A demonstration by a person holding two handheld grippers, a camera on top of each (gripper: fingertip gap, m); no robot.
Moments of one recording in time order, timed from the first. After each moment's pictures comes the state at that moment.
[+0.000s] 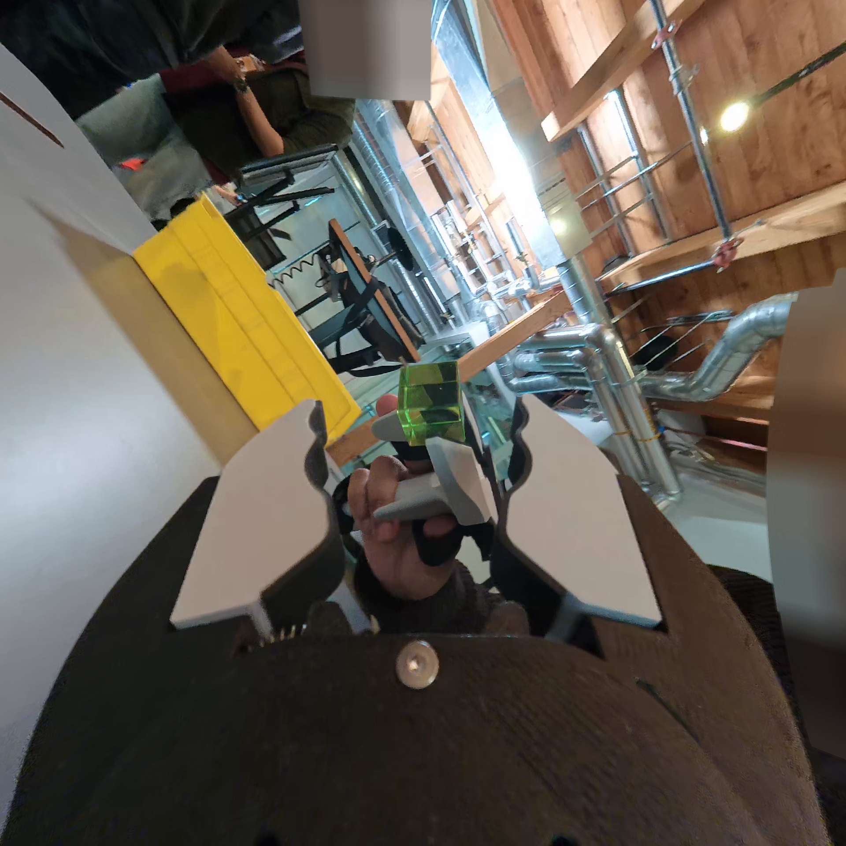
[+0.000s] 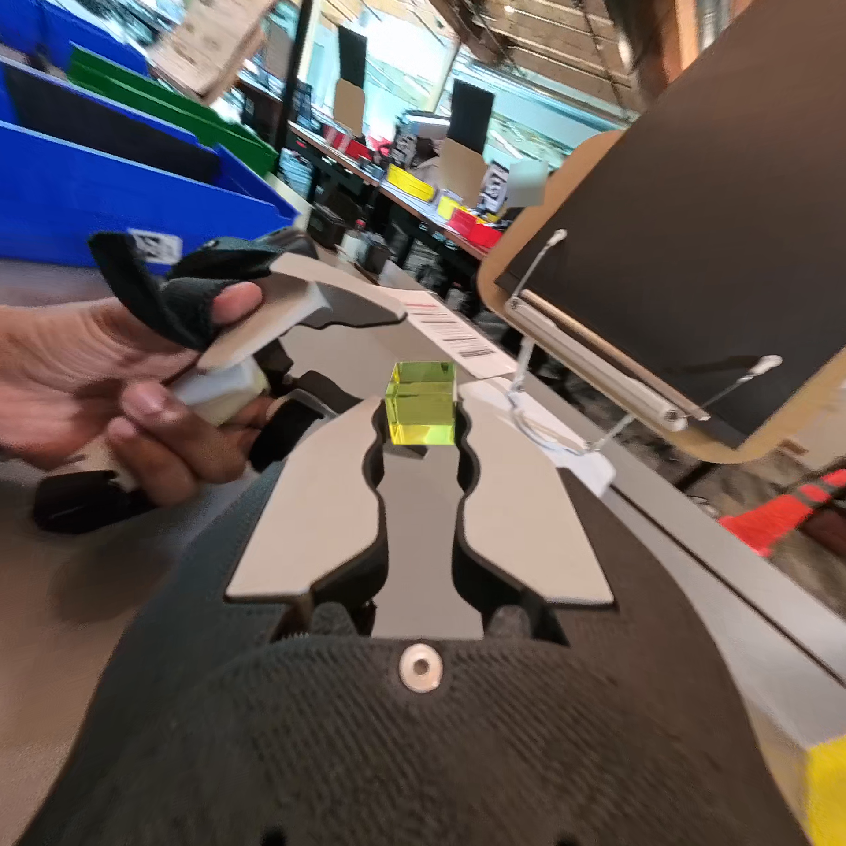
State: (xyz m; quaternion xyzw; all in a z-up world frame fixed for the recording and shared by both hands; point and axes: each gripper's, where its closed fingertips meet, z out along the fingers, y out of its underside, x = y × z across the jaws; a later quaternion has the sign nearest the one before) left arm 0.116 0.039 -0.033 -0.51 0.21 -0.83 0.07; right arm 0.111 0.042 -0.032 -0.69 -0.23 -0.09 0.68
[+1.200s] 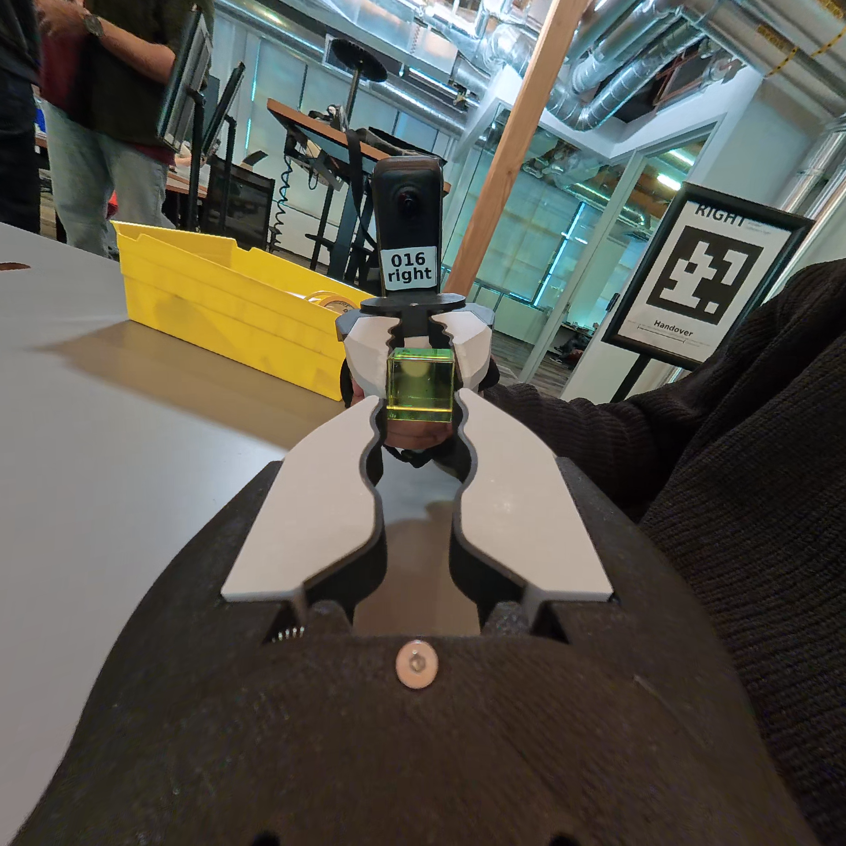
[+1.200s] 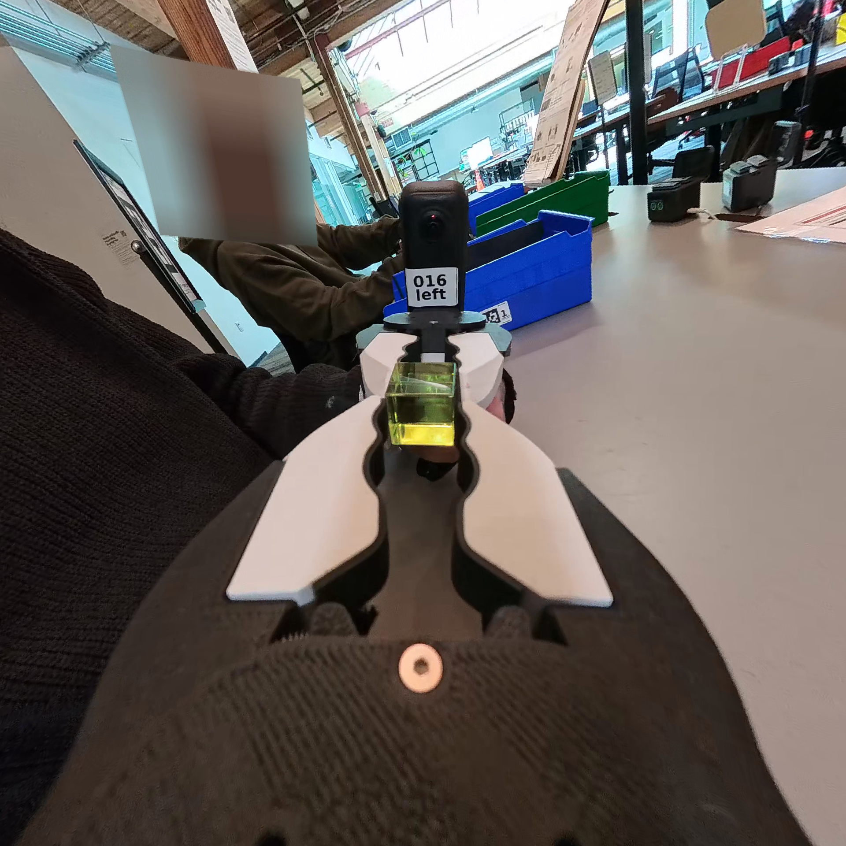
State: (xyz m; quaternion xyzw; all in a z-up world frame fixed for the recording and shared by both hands) left arm 0.096 -0.012 -0.035 -0.41 0.51 -0.71 0.23; right arm 0.091 -0.006 -0.030 -0.67 -0.22 0.45 0.54
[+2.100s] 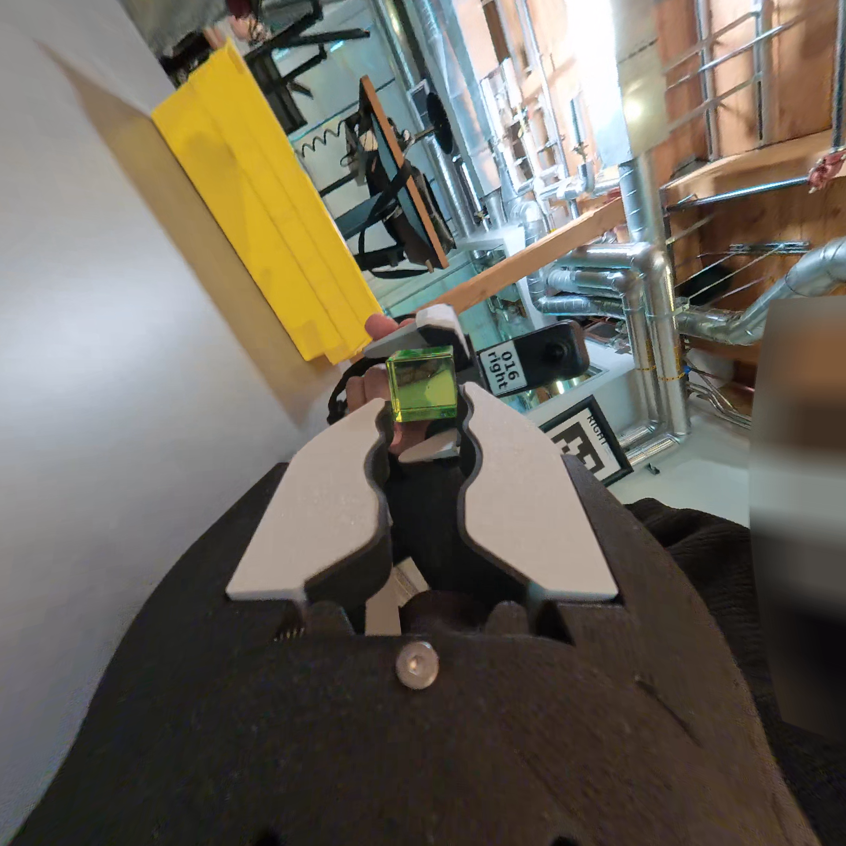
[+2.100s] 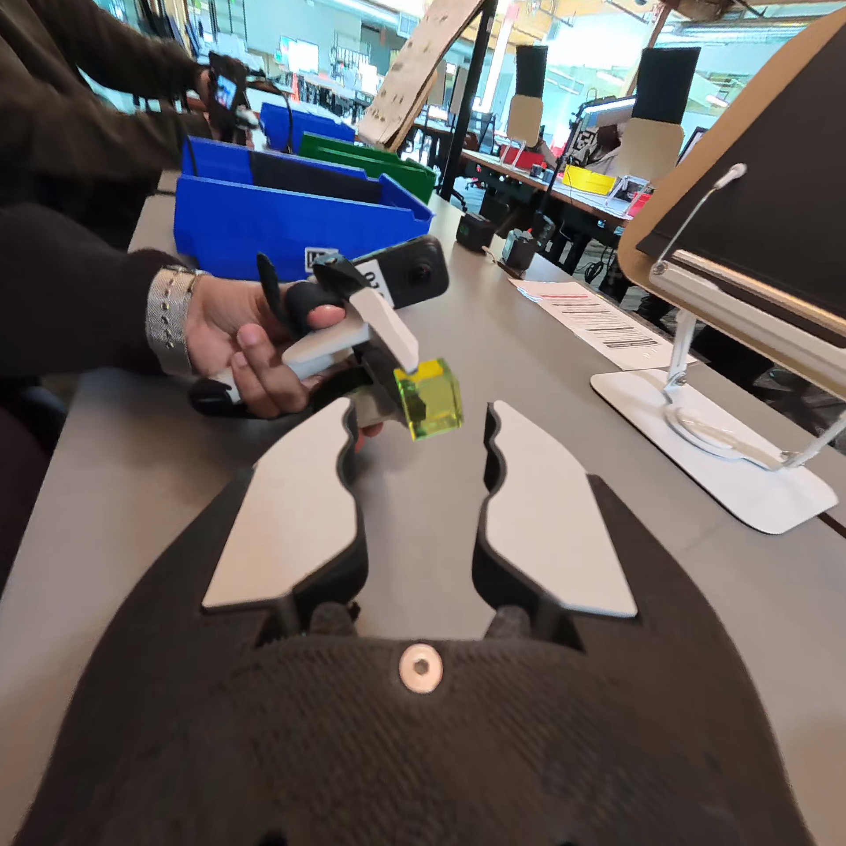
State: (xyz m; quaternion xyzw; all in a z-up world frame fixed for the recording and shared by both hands) left arm 0.110 0.032 -0.067 -0.56 0.29 -0.78 -0.02; right arm 0.114 0.025 -0.056 -0.70 -0.30 0.12 0.64
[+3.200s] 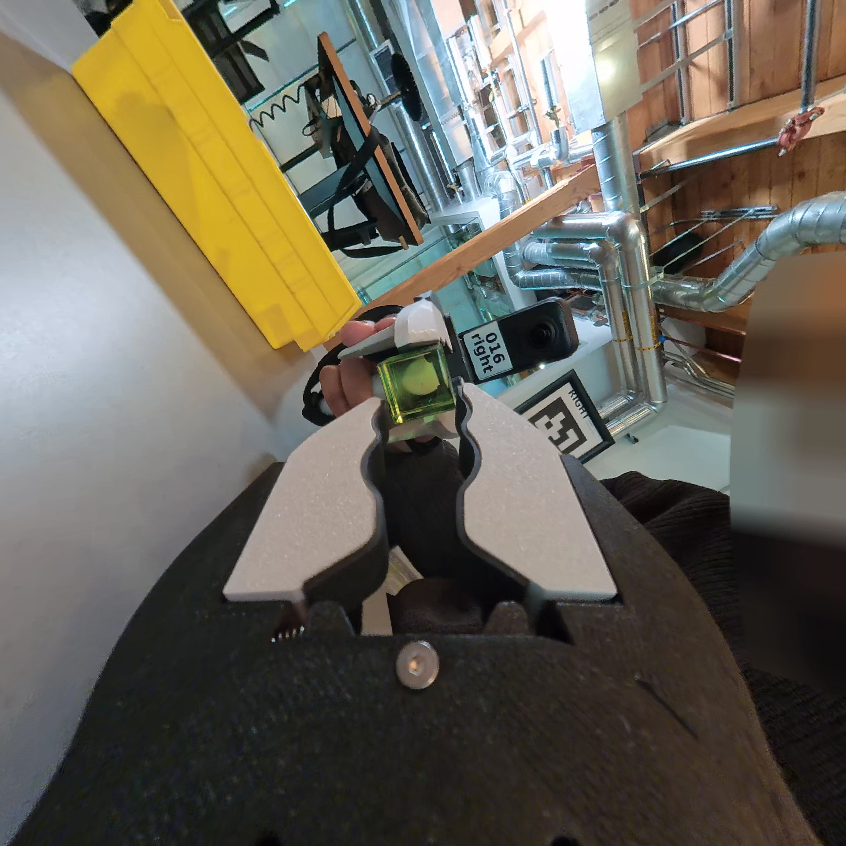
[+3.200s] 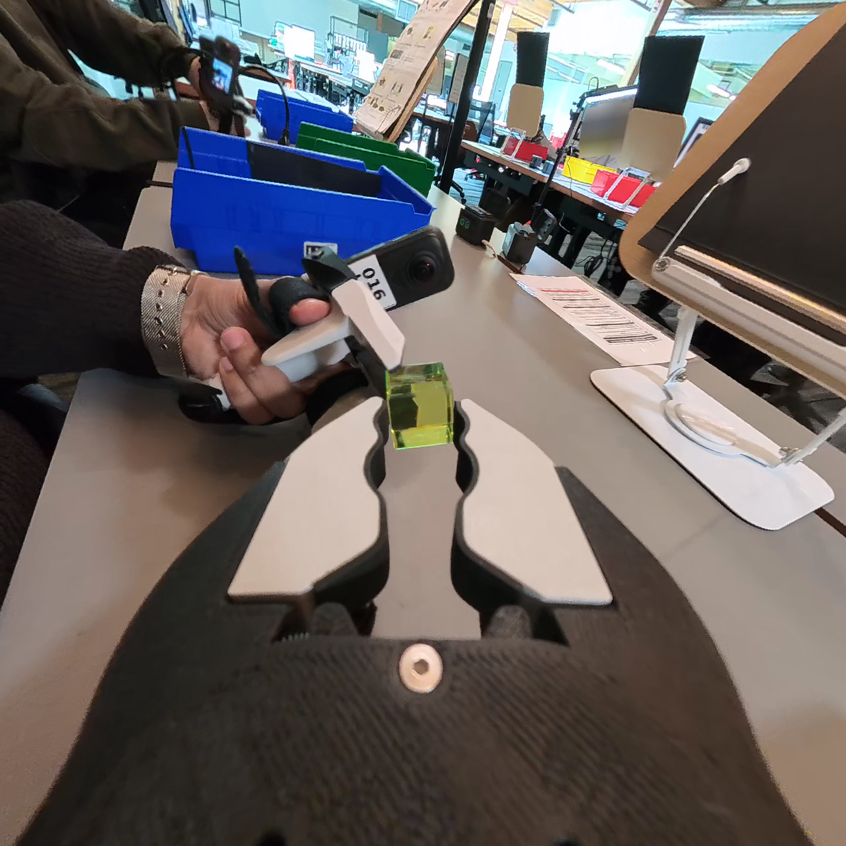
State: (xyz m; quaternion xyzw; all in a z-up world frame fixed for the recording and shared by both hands) left arm 0.110 0.014 -0.060 -0.53 0.31 -0.79 -0.03; right arm 0.113 0.025 -0.056 -0.70 -0.30 0.12 0.64
